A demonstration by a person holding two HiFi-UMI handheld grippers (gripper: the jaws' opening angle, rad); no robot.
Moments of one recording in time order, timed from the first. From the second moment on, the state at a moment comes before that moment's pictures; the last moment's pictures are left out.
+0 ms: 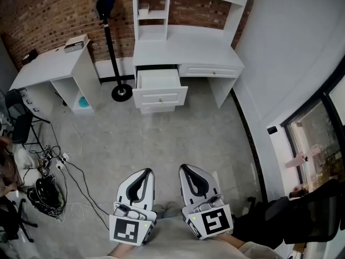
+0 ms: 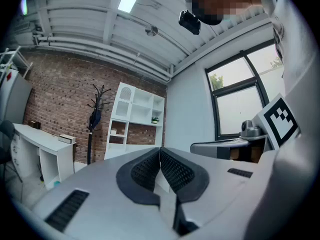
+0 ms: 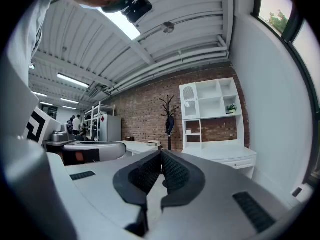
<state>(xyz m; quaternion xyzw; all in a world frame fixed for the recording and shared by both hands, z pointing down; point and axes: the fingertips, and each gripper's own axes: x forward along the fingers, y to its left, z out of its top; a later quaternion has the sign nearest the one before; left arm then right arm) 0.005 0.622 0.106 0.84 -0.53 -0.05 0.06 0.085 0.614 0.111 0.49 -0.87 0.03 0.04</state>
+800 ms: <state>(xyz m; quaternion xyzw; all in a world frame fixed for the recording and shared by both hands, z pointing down) -0.009 0.623 0.109 0.84 -0.53 -0.06 0.06 0.077 0.612 0.110 0.49 -0.87 0.05 0.01</state>
